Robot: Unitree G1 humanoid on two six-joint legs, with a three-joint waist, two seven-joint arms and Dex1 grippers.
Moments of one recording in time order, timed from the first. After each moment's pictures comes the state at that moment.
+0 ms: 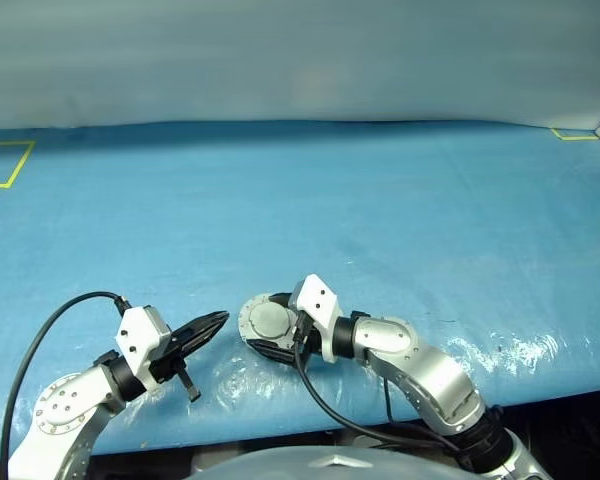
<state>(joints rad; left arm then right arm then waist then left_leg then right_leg) 0.48 0.56 0.11 -0.55 -0.44 0.14 -0.79 -0.10 -0.34 0.49 -0.46 0.28 0.65 0.59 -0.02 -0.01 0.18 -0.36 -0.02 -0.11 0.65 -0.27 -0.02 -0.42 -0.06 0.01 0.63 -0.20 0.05</state>
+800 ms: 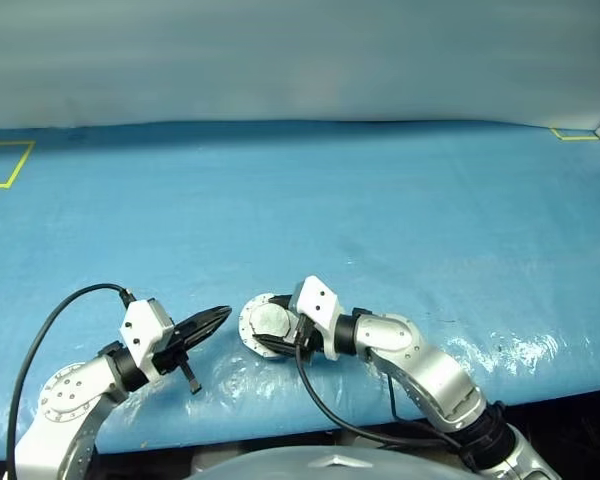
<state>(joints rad) 0.41 0.56 0.09 -0.51 -0.42 0.13 -0.82 -0.13 -0.39 0.51 -0.44 0.22 0.59 0.63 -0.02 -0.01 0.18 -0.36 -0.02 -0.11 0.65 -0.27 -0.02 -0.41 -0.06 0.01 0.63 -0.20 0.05</state>
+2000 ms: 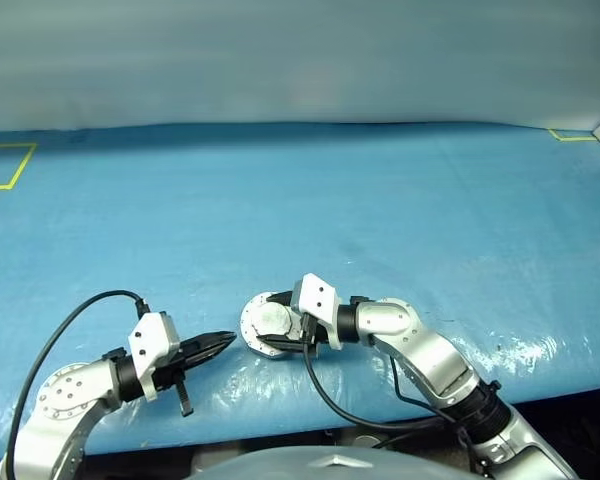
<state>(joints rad) 0.44 0.65 0.07 -0.47 -0.41 0.15 -0.94 -0.21 -0.41 0.52 -0.29 0.19 0.45 0.78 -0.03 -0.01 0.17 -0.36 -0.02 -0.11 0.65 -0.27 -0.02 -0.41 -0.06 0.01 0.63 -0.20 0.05</state>
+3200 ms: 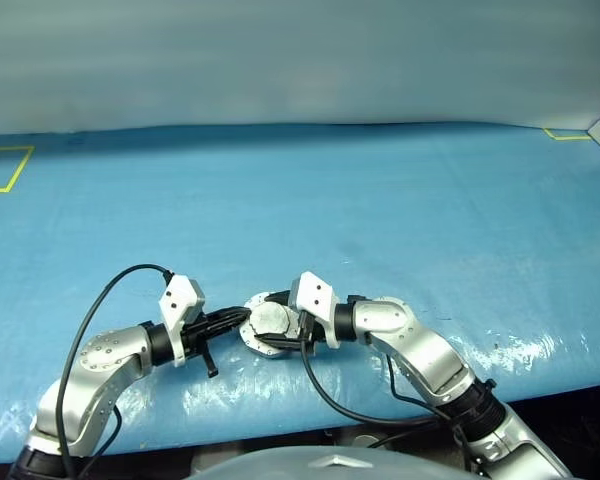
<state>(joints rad) 0.18 0.60 -0.02 -0.42 -0.48 0.49 -0.82 -0.21 -0.39 0.51 -0.28 0.18 0.47 0.78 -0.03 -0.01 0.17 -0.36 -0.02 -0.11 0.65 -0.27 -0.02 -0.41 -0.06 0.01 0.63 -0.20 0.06</state>
